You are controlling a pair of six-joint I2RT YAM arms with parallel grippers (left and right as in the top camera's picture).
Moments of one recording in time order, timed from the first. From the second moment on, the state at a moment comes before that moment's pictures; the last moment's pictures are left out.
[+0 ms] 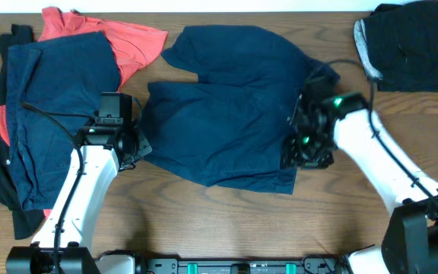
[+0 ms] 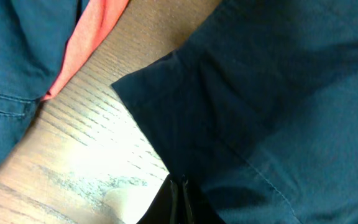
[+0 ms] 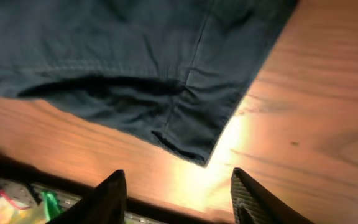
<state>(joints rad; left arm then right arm) -0.03 1.40 0.92 -0.82 -0.05 -0.51 0.31 1.63 1.13 -1.12 -0.29 0.28</state>
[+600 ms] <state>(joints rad) -0.03 1.40 0.92 -0.81 -0.05 -0.51 0.36 1.63 0.89 -0.87 -0.29 0.42</state>
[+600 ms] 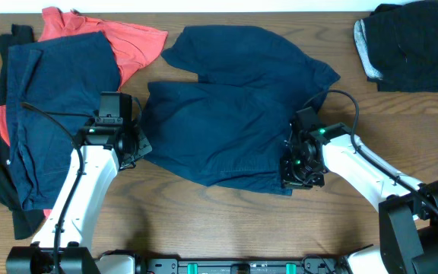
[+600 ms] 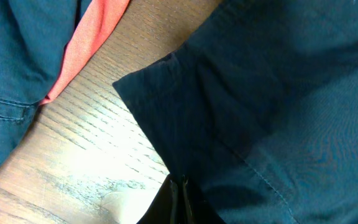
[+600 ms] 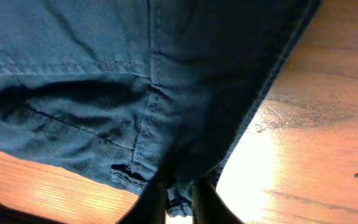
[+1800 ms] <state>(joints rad) -0.03 0.59 0.92 -1.14 -0.02 -0.52 -0.08 1.13 1.29 -1.44 -0.19 0.24</state>
